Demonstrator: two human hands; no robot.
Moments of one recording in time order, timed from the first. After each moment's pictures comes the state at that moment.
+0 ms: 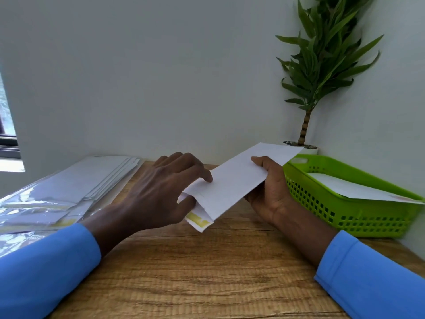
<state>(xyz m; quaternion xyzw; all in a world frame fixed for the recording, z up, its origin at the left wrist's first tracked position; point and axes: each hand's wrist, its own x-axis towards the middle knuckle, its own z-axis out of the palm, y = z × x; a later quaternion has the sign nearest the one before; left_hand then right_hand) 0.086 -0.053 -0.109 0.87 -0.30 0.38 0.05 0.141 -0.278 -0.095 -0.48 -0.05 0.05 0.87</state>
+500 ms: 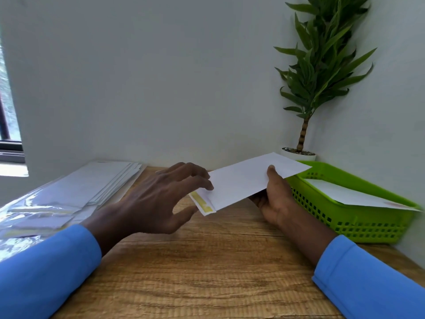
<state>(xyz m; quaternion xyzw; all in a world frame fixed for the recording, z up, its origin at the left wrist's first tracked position) 0.083 -0.044 -0.104 0.88 -0.35 0.33 0.05 0.157 -0.289 -0.096 -0.50 0.04 -0.01 0.86</state>
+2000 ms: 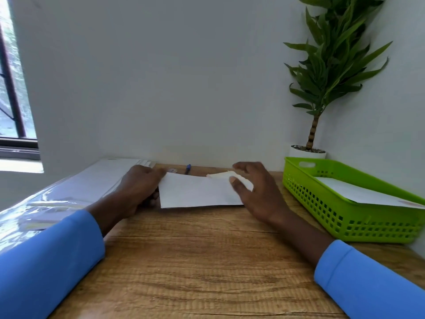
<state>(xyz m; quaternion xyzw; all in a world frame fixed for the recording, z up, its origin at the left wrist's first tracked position) 0.101 -0.001 -0.110 0.78 0.17 0.13 0.59 0.169 -0.275 -0.124 -0.85 -0.29 -0.26 0.36</state>
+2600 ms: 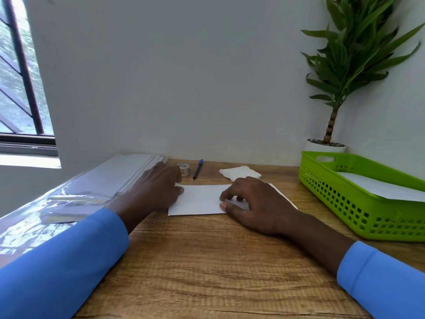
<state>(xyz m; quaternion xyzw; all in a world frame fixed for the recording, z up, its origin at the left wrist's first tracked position) 0.100 -0.003 -0.110 0.99 0.06 0.14 0.07 0.141 -0.257 -0.124 -0.89 -0.41 -0.14 0.17</state>
